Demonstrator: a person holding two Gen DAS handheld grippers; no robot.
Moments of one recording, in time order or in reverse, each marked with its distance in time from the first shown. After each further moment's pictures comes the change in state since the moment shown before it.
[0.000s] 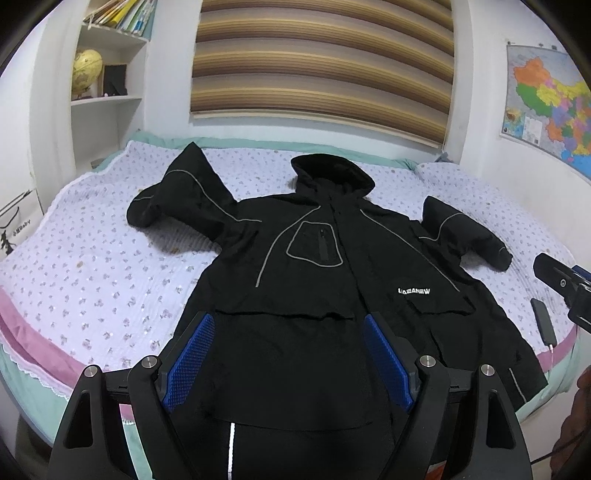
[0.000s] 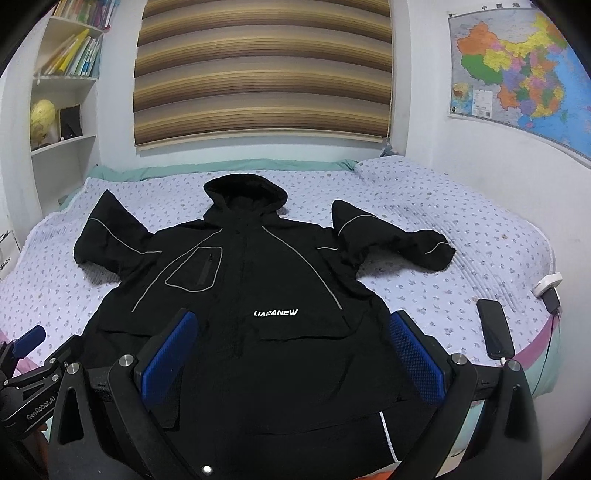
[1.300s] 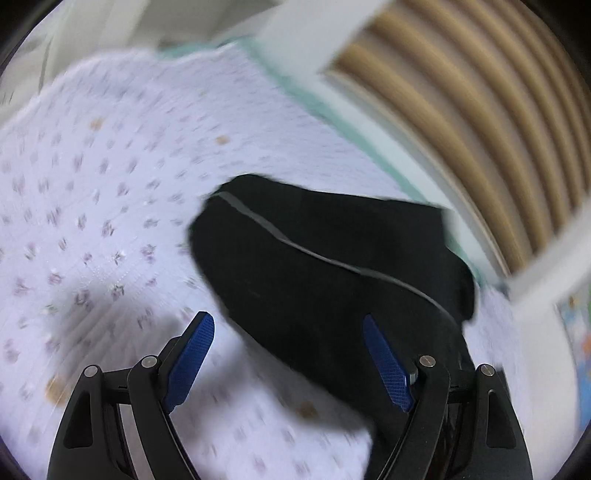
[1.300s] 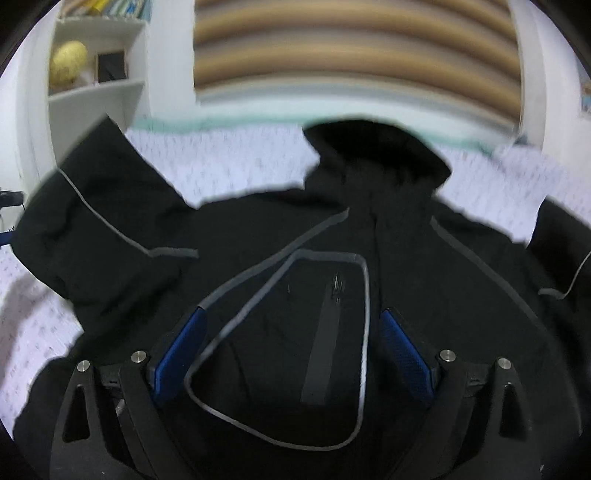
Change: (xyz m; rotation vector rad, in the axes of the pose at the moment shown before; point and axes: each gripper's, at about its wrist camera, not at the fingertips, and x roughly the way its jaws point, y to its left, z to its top) left arm 0.274 0.366 0.150 -0.625 0.143 -0.083; right arm 0.348 0.183 0.023 -0.129 0.101 0.297
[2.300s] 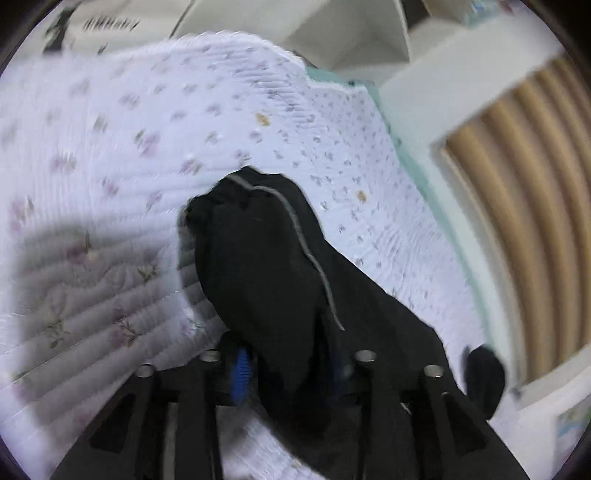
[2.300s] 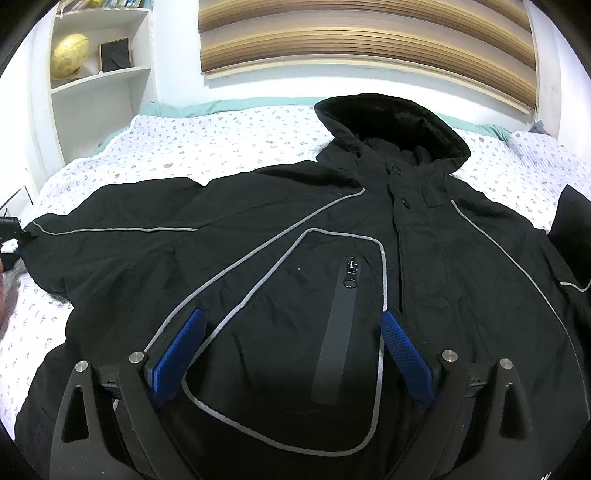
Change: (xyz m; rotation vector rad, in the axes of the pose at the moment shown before) left arm -0.005 0.136 0.016 -0.310 -0.199 0.095; right arm 0.015 0.000 0.000 -0.008 0.048 0.052
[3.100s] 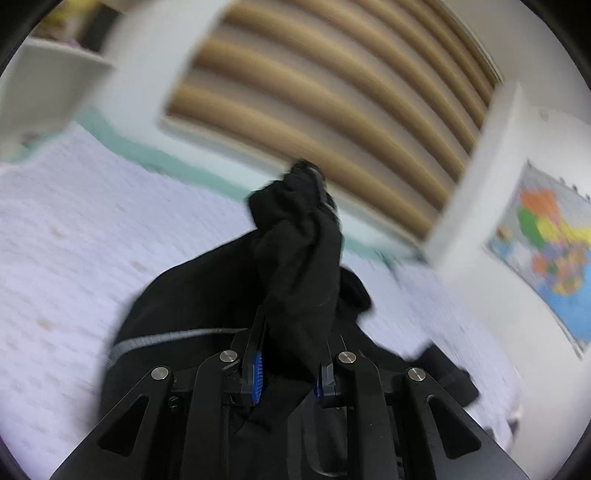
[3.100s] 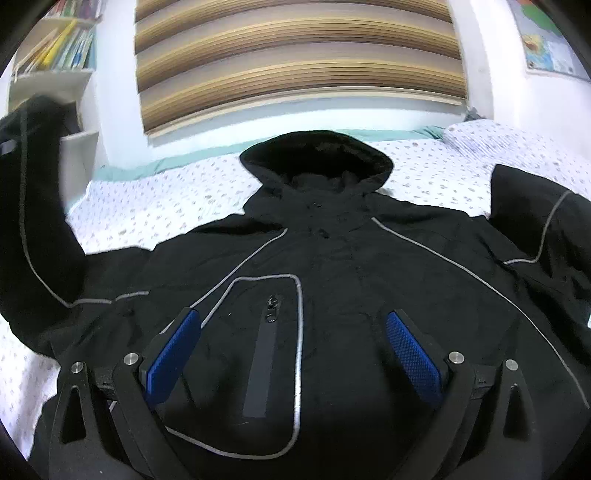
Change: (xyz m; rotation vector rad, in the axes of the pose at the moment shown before) left arm -0.070 -0.331 -0.171 0.676 0.145 -0.482; right arm -0.034 -0.047 0.001 0.213 -0.164 -0.144
